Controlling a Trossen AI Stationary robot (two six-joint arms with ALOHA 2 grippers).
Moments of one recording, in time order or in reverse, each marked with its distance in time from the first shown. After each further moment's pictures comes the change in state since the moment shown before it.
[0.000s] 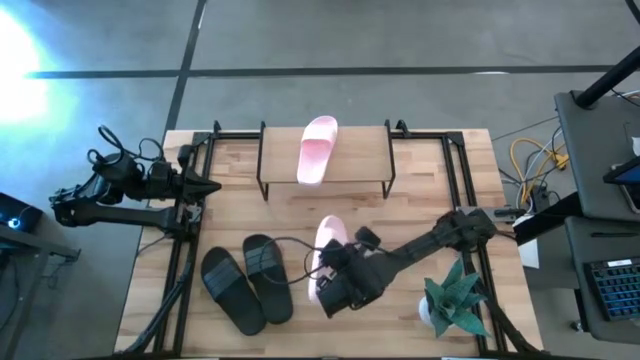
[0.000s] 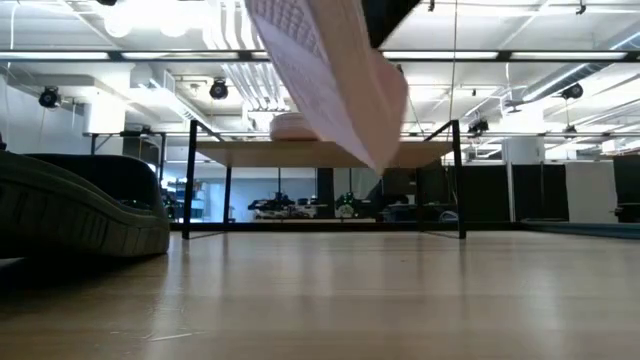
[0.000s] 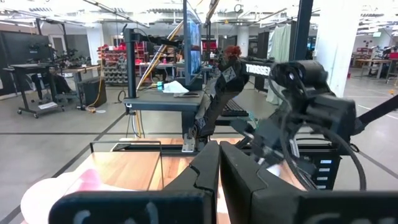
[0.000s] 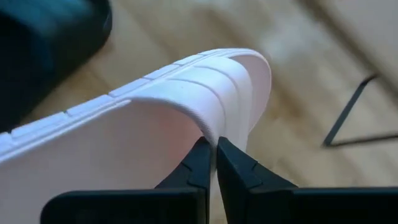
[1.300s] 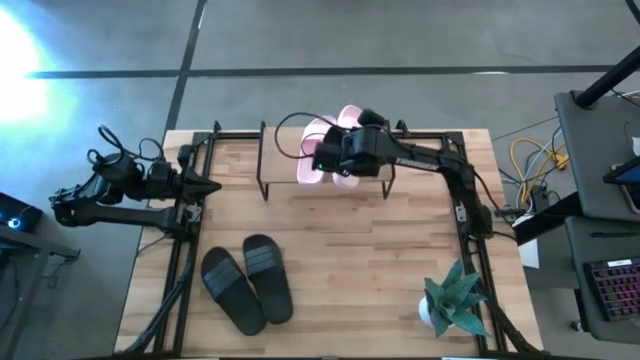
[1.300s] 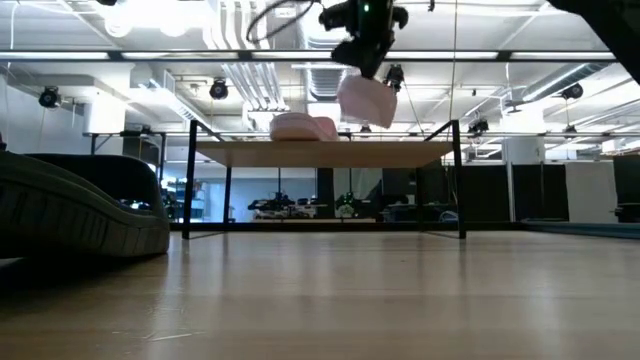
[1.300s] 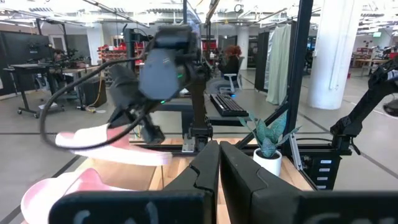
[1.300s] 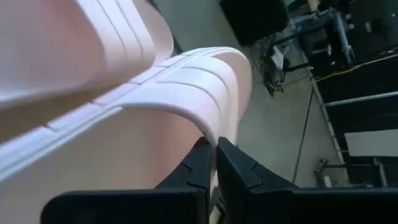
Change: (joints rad) left arm 0.000 0.000 0.000 0.000 0.000 0.000; right arm -0.603 -0.157 0.000 -0.001 0.254 -0.818
